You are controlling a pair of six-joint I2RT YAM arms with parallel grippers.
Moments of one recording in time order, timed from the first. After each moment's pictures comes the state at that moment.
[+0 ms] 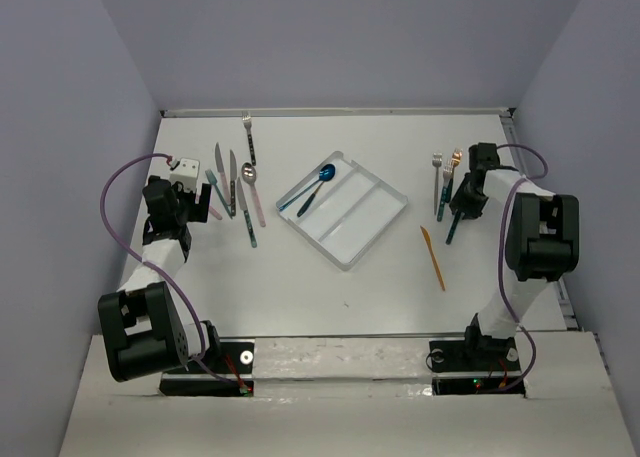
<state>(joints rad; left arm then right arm) 0.22 1.25 0.58 0.23 0.05 0.38 -0.09 1.82 1.17 -0.51 0.15 0.48</state>
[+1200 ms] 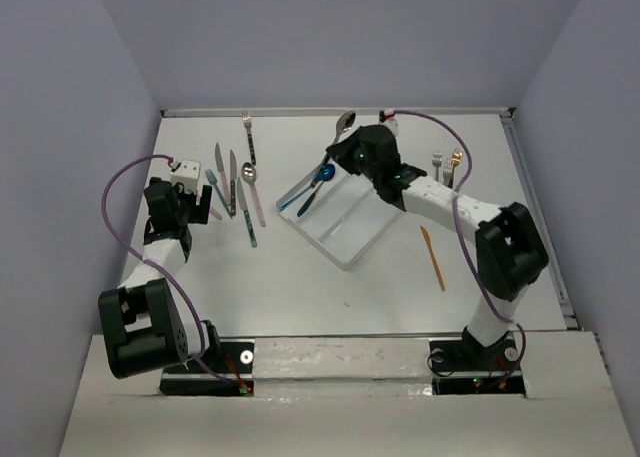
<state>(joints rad) 0.22 1.26 0.58 0.24 0.05 0.38 0.59 1.72 1.31 0.12 0.18 0.99</state>
